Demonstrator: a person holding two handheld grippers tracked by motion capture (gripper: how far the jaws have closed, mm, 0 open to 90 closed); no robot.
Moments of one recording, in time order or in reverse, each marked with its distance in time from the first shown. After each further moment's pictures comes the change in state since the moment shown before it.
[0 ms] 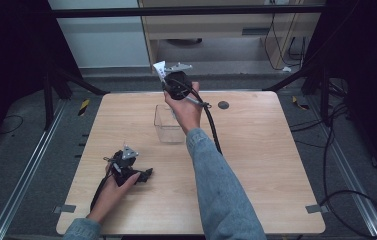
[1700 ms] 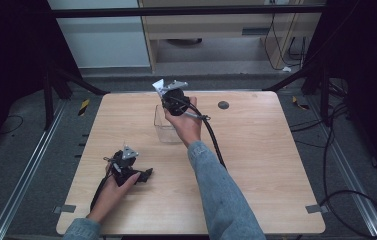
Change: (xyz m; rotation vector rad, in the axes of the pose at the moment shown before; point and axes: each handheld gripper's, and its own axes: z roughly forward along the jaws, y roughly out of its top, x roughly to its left) left arm 0.000 0.000 0.000 -0.002 0.000 -0.001; right arm 0.014 -0.046 0.011 0.089 0.024 -0.076
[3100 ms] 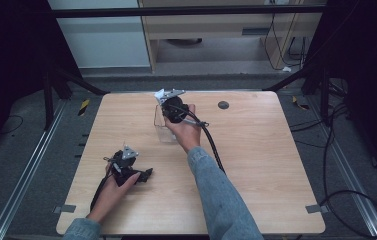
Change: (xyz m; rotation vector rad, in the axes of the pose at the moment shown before) left arm 0.000 0.000 0.000 0.000 0.000 -0.002; right arm 0.007 -0.023 0.012 0.064 0.013 -0.010
